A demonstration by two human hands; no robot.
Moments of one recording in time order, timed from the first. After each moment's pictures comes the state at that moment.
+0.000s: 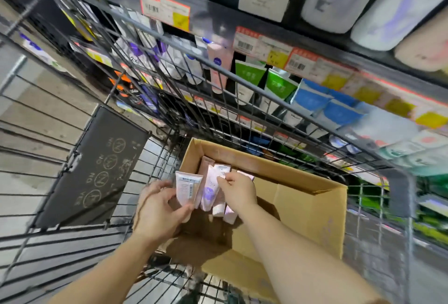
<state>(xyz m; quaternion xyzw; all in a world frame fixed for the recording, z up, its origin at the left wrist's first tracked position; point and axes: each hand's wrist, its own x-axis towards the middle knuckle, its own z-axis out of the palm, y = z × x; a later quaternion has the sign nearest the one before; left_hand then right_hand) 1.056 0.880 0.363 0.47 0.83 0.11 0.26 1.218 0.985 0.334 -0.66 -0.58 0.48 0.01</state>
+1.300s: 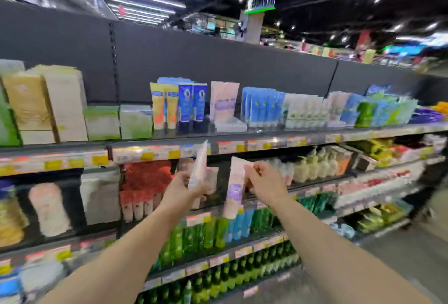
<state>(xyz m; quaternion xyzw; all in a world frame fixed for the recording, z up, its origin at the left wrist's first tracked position) 1.773 0.938 0.781 0.62 0.40 0.40 0.54 1.963 0.862 0.819 -0.77 -0.45 0.11 0.45</state>
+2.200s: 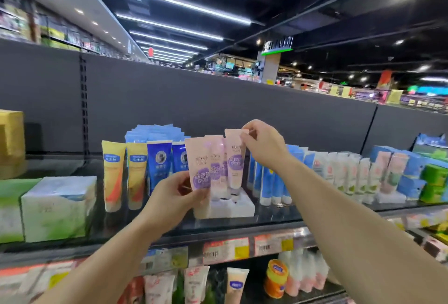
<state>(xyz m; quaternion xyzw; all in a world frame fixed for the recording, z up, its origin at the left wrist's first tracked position) 1.884 1.122 0.882 0.71 0.33 0.45 0.43 2.099 1.117 0.983 -0.69 -0.61 -0.06 0.38</state>
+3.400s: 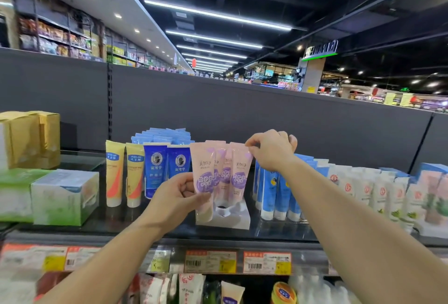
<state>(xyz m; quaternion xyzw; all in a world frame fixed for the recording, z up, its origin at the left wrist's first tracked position) 1.924 1.112 0.889 0.69 0.39 0.47 0.39 2.144 1.144 0.987 -0.71 -0.66 -0.13 0.22</state>
